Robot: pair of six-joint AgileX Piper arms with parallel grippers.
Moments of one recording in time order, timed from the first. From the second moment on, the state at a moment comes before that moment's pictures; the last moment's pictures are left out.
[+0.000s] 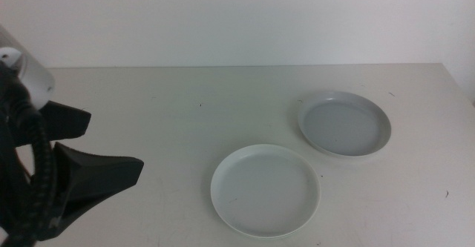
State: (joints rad) left arm -0.52 0.78 -0.99 -0.31 0.93 0.32; right arm 0.05 0.51 -0.66 -0.11 0.52 -0.24
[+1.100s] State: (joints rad) left arm -0.52 0.78 -0.99 -0.31 0.93 0.32; right arm 0.05 1.62 -1.52 -0.07 1.02 0.12
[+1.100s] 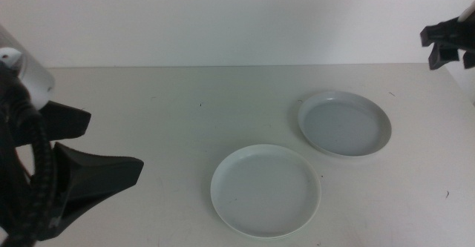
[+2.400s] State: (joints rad) left arm -0.52 0.78 -0.99 -0.31 0.93 0.32; right arm 0.00 2.16 -1.57 0.10 0.77 0.16
